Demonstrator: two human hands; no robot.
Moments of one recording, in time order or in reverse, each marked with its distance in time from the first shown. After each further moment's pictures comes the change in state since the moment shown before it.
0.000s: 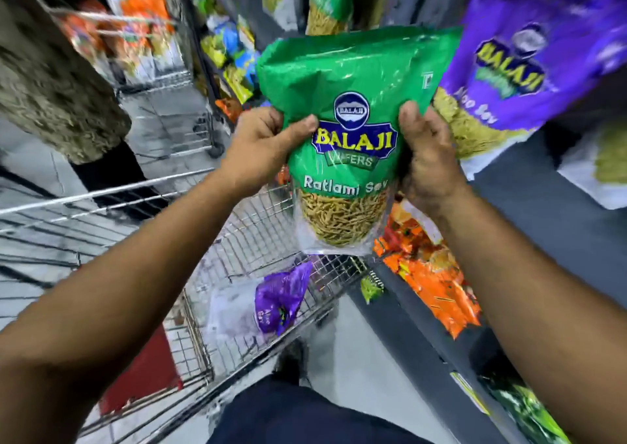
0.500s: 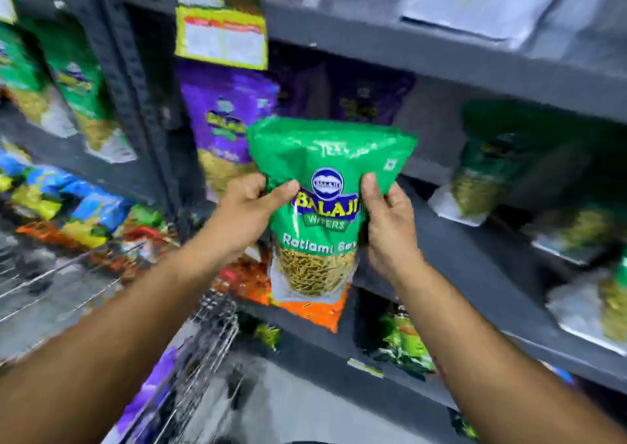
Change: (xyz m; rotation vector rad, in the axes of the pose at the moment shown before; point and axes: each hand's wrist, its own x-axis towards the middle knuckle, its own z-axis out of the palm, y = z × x) left_hand -0.045 0.048 0.242 -0.179 -0.480 0.052; right_hand -0.174 -0.107 -0.163 -0.130 0.565 -0.331
